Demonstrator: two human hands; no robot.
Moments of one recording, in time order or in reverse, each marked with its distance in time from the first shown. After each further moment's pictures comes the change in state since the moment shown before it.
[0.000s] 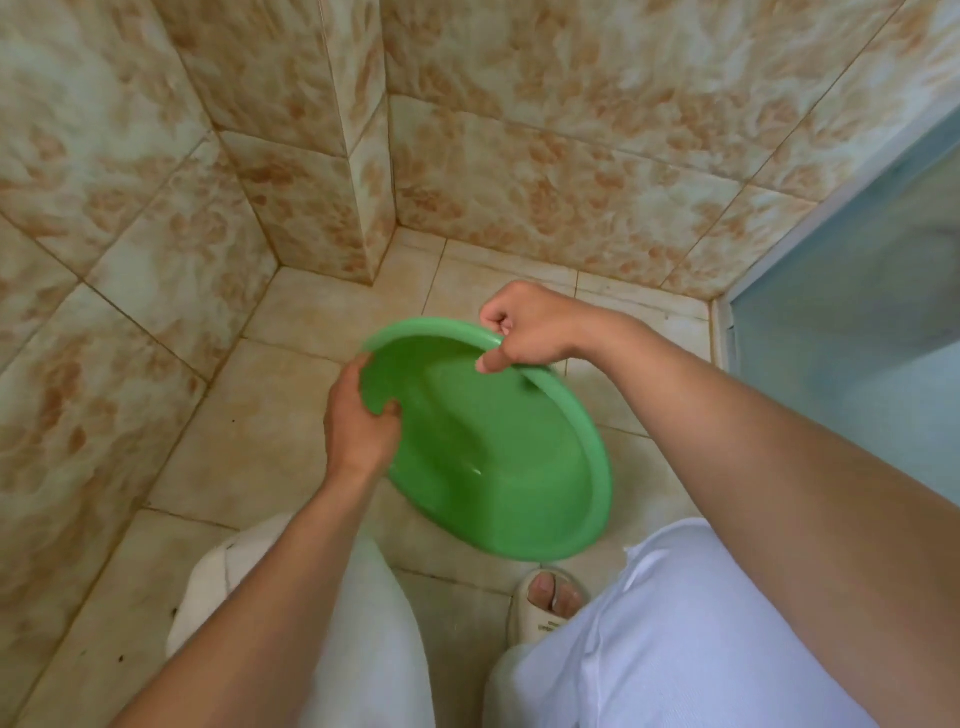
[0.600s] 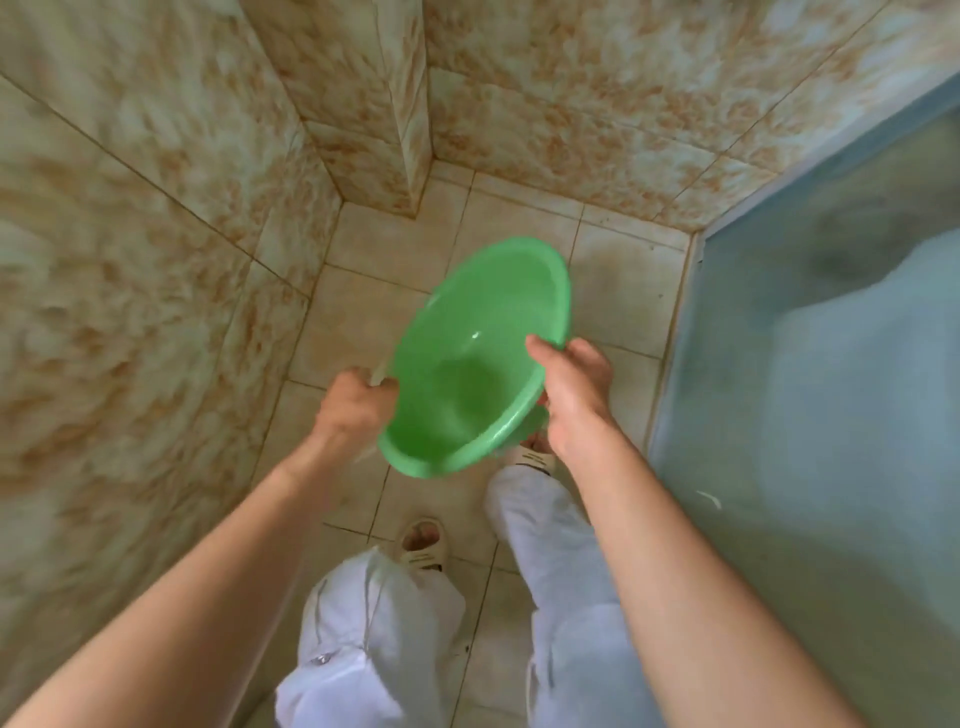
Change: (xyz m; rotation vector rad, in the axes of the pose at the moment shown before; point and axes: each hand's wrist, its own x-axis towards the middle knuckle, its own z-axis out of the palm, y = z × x) left_hand -0.114 0.256 -0.205 0.385 -0.332 -0.598; right_hand -0.206 -0.168 -0.058 1.273 0.658 0.720
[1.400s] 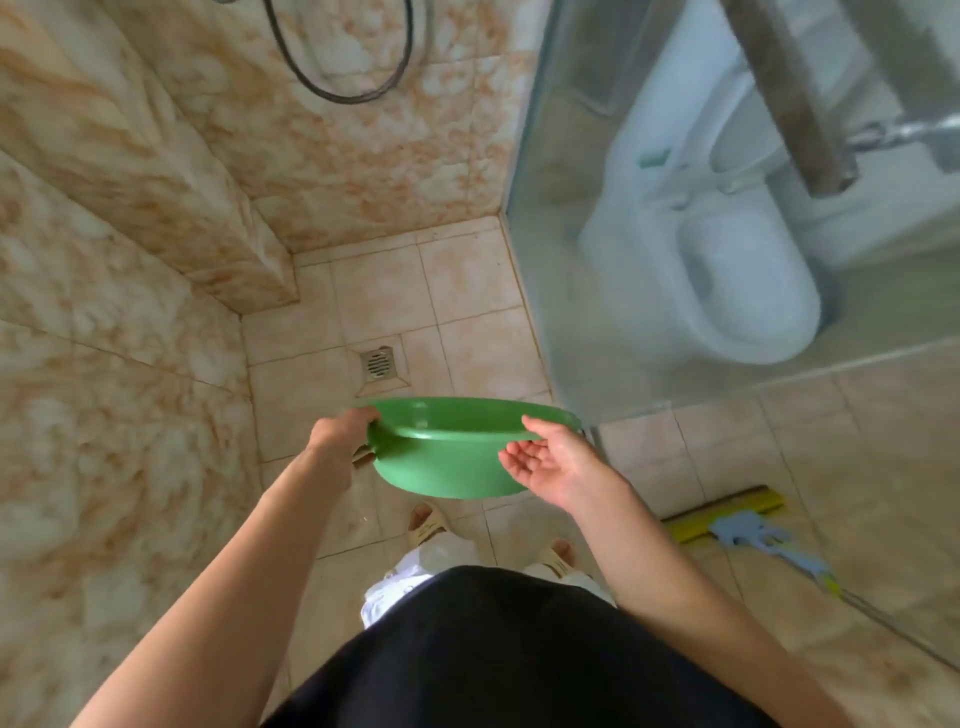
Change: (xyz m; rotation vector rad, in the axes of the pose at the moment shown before) left_hand -0.246 0.019 -0.020 -0.169 -0.224 -0.081; right_hand -0.281 0.005 -0.219 0.727 0.038 0.585
